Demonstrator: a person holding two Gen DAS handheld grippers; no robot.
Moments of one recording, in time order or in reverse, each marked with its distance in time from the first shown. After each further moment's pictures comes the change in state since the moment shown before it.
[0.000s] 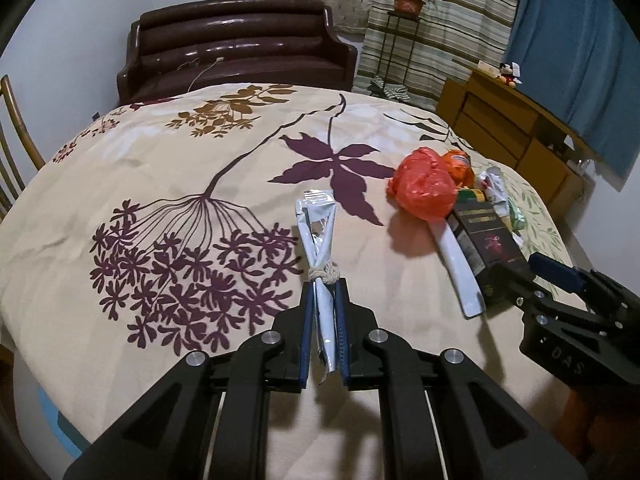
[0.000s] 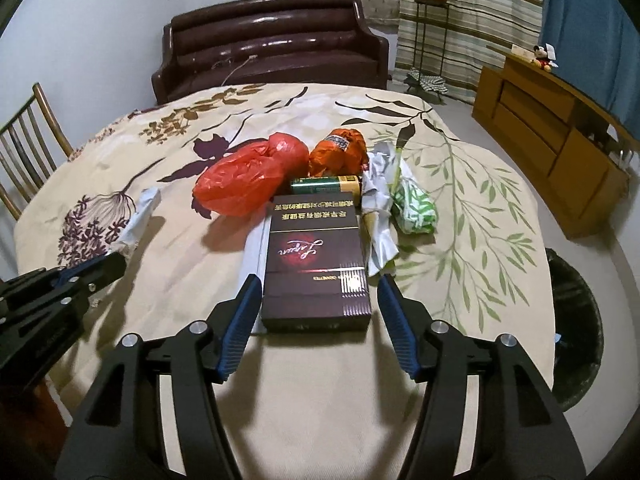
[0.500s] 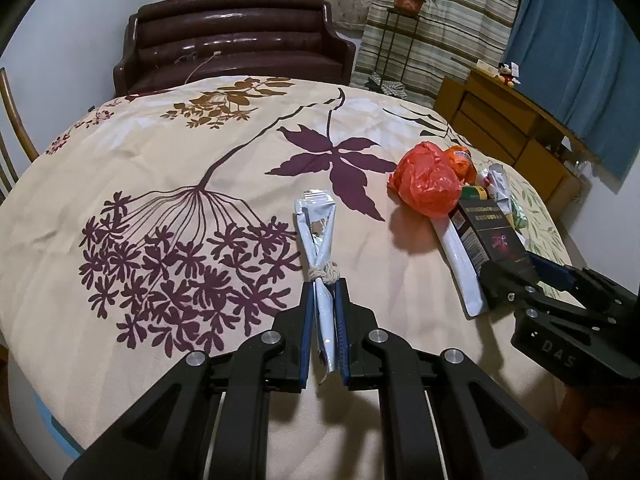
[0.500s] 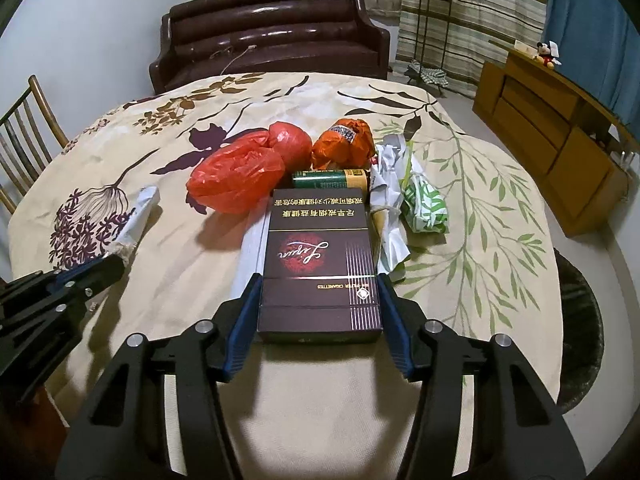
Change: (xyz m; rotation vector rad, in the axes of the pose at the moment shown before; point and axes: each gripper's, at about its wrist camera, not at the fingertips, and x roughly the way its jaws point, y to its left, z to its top) left arm 0.007 0.002 -0.002 -0.007 0.013 -0.023; right arm 0.011 0.004 0.001 -0.006 0.028 -0.007
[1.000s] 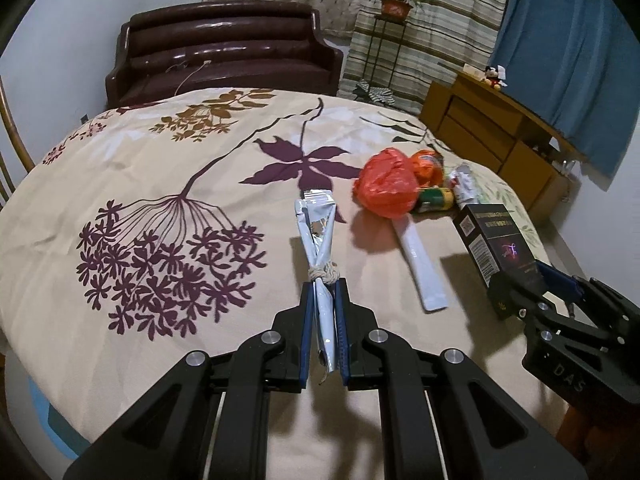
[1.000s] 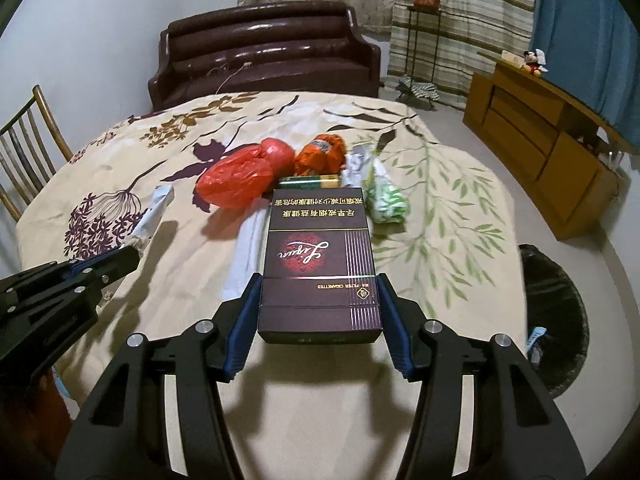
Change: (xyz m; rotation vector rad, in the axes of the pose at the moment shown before) left arm -0.021 -0.024 -0.004 0.021 -0.032 -0.035; right arm -0.044 -0.017 -0.019 0.017 -0.068 -0.023
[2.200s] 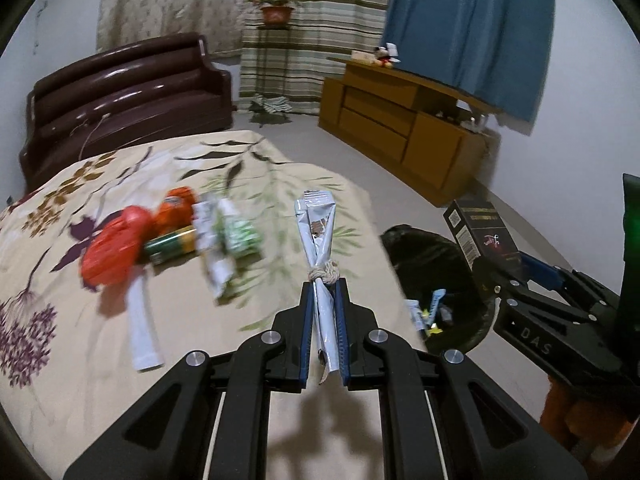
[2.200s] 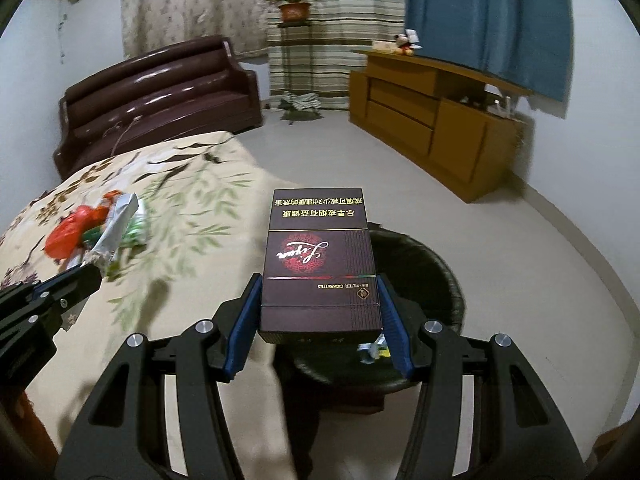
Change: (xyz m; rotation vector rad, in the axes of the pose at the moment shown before) left arm 0.019 -0.203 0.009 0.267 -0.038 -0.215; right arm -0.053 -0.192 -0.040 0.276 -0.087 -0.276
